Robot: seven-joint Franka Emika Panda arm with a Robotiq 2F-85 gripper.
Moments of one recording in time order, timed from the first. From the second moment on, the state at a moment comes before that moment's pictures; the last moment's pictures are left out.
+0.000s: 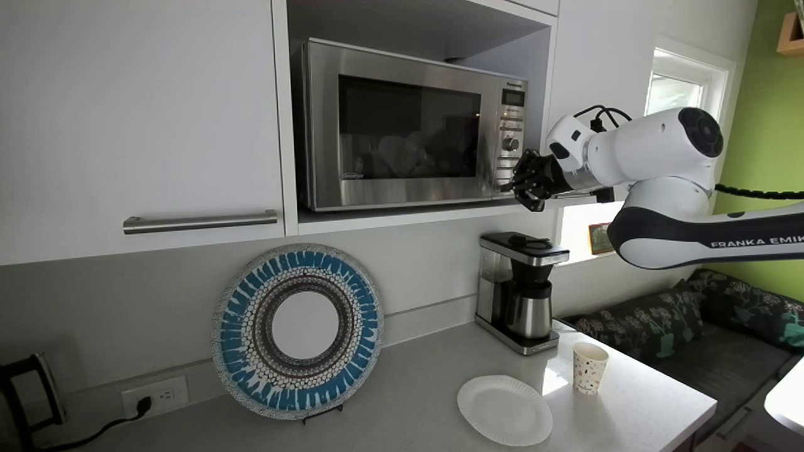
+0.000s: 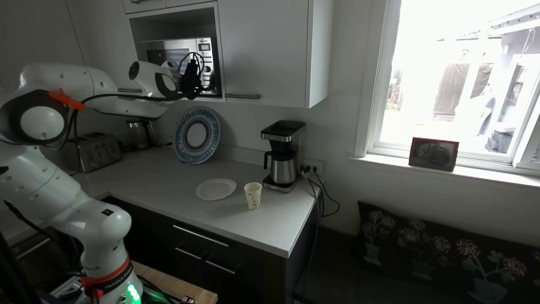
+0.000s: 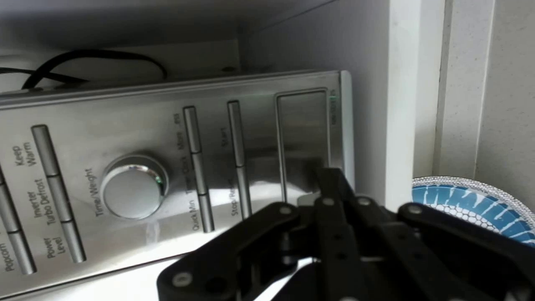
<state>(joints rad) 0.02 -0.45 -0.03 -2.21 -0.72 3.03 -0.79</state>
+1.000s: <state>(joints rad) -0.06 -0.45 0.00 -2.19 -0.77 3.03 -0.79</state>
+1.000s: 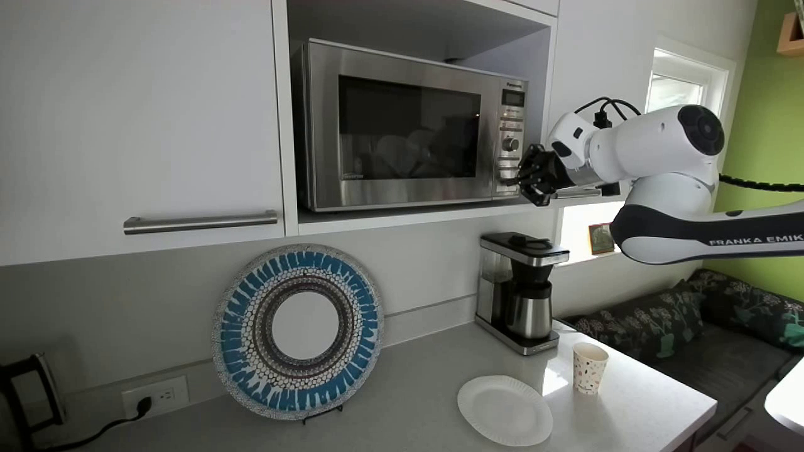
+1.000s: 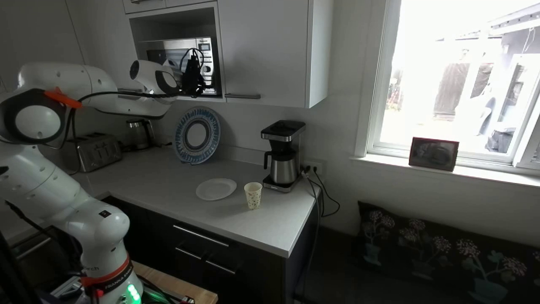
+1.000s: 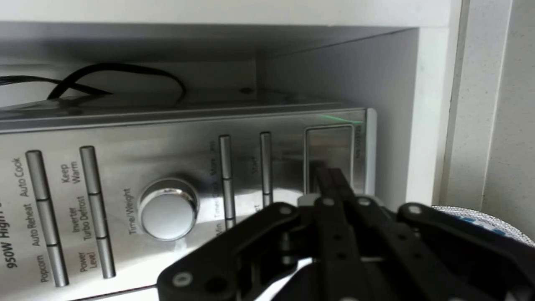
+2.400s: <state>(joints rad) 0.00 -0.40 -0.07 -2.17 -0.76 3.11 -0.84</state>
